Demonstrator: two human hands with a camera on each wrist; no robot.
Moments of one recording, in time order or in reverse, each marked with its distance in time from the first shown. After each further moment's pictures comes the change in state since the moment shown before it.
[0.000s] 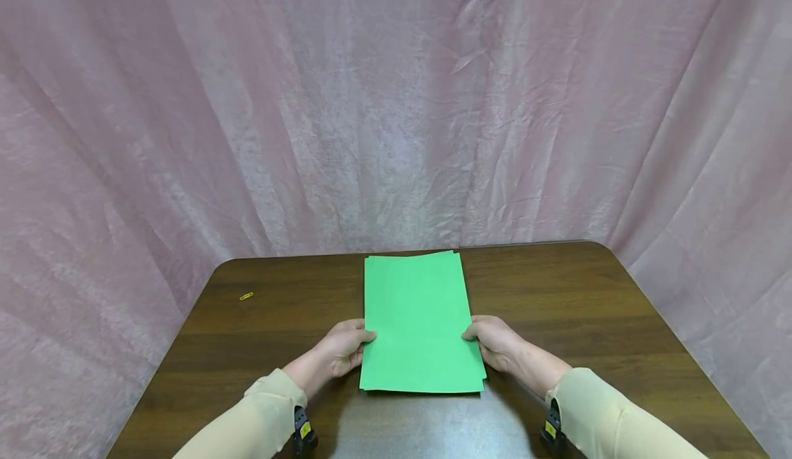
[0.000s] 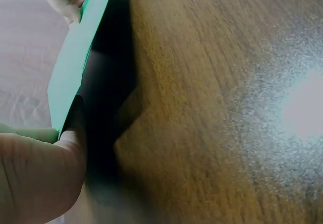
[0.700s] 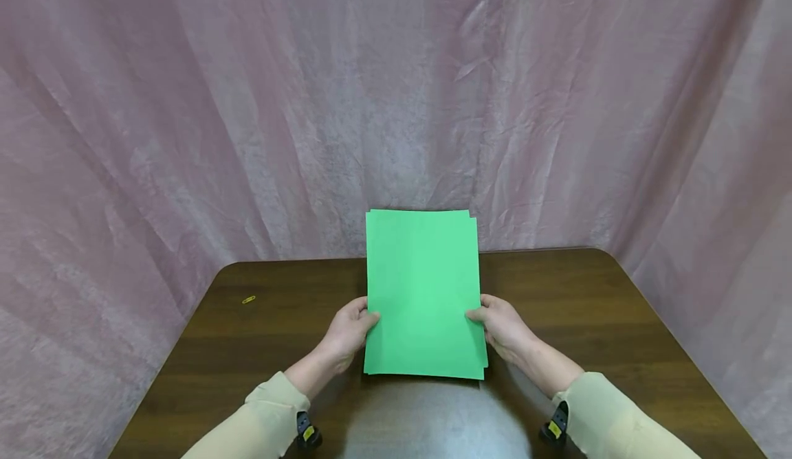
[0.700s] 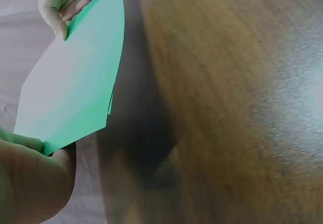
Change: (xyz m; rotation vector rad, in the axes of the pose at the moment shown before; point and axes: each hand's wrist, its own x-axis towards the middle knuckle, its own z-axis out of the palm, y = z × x) left_hand -0.005 0.026 0.014 0.161 0.038 0.297; right_hand -0.007 -0.037 -0.007 -0.117 0.009 -0.138
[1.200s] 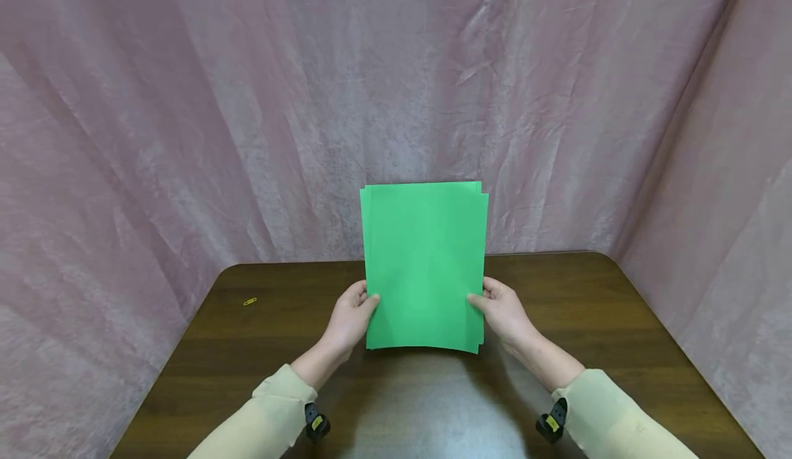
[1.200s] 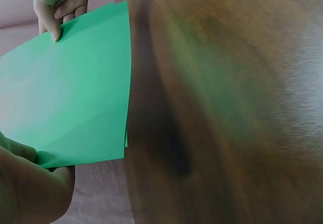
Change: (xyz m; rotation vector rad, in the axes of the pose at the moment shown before) left_hand 0.010 0.023 0.007 0.114 0.119 0.115; right_hand 0.003 -0.023 0.000 -0.121 0.101 -0.234
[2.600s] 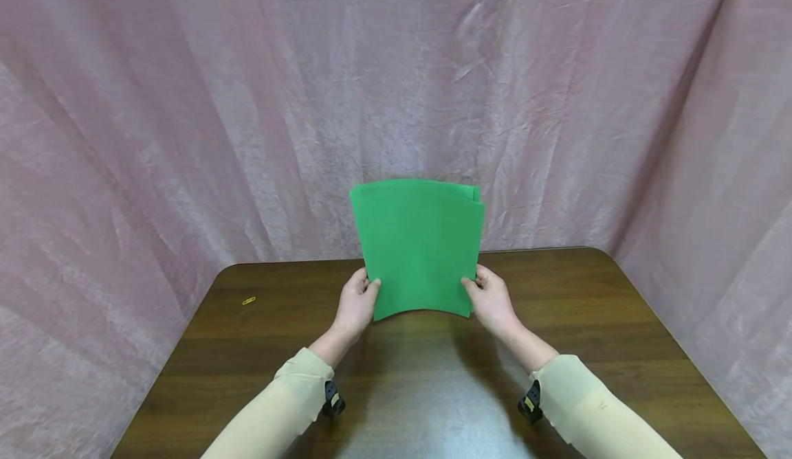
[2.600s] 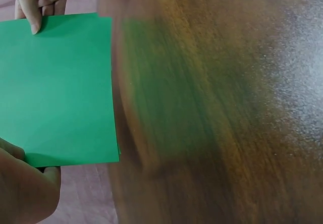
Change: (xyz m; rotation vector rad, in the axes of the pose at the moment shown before) left_hand 0.036 -0.011 0.008 -0.056 0.094 0.106; right_hand 0.034 0.014 0.016 -0.069 0.168 -0.203
